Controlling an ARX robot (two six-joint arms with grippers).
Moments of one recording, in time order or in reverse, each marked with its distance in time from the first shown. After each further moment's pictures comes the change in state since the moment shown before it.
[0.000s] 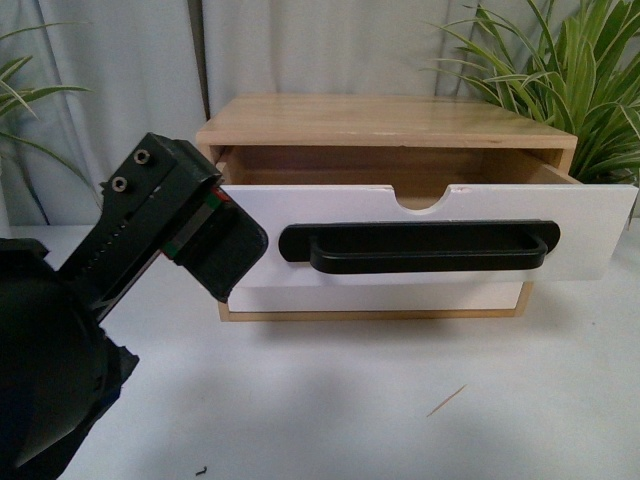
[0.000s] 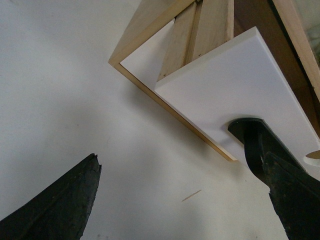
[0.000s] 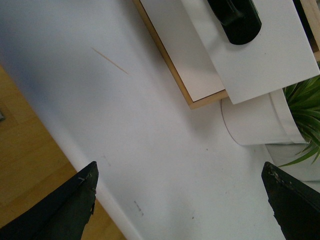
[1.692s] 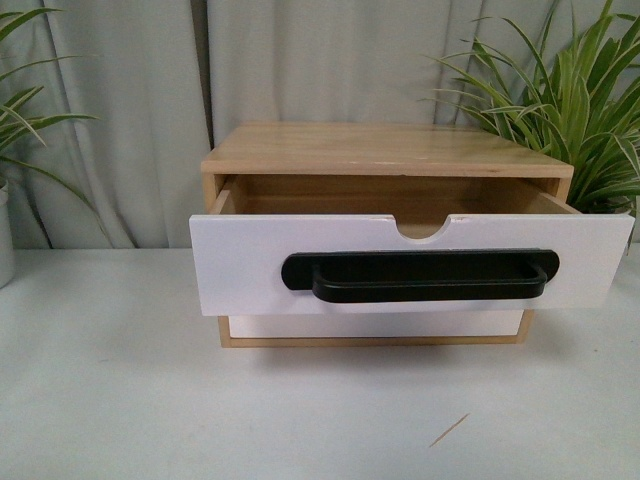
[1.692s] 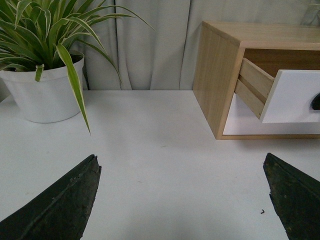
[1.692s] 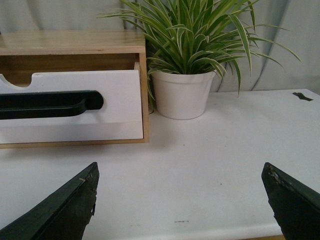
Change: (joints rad) left arm 0.621 -1.337 -0.507 -0.420 0.455 1.051; right arm 0.072 -0.930 -0.229 -0.274 0.436 1.110
